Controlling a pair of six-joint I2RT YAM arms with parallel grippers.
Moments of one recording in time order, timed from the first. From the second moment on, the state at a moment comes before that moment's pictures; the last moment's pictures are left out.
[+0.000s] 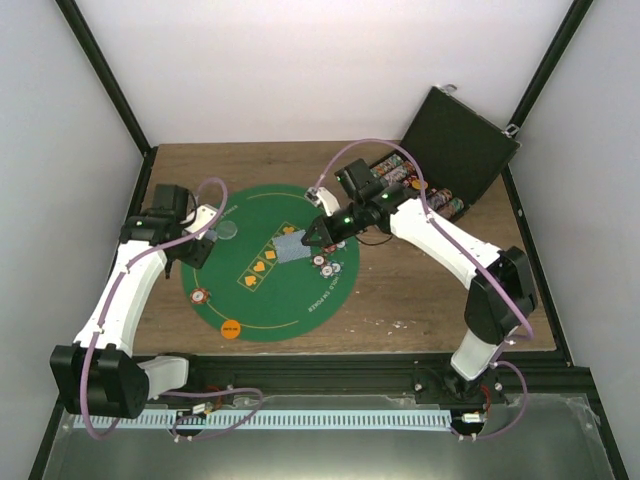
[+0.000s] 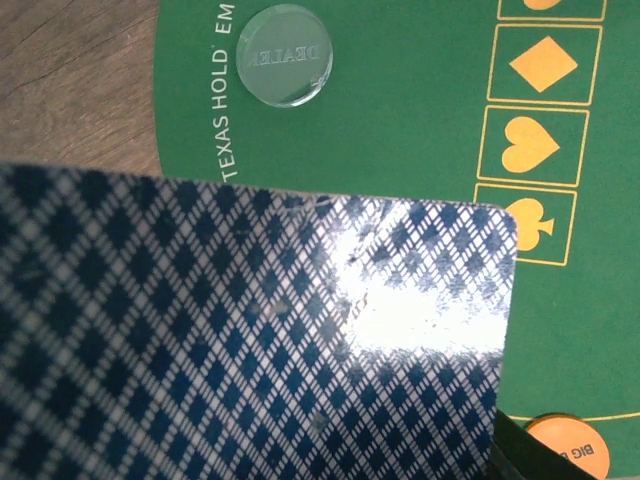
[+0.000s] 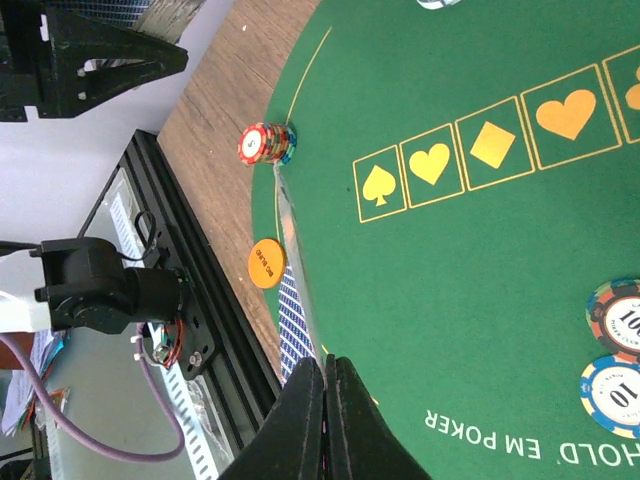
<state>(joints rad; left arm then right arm) -0.08 1.21 1.10 -1.03 -0.02 0.43 0.65 1.68 1.47 -0.72 -0.68 0.18</state>
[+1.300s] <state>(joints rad) -0.08 1.30 1.19 -1.04 -0.02 0.41 0.75 1.76 1.33 -0.48 -0.75 0.42</state>
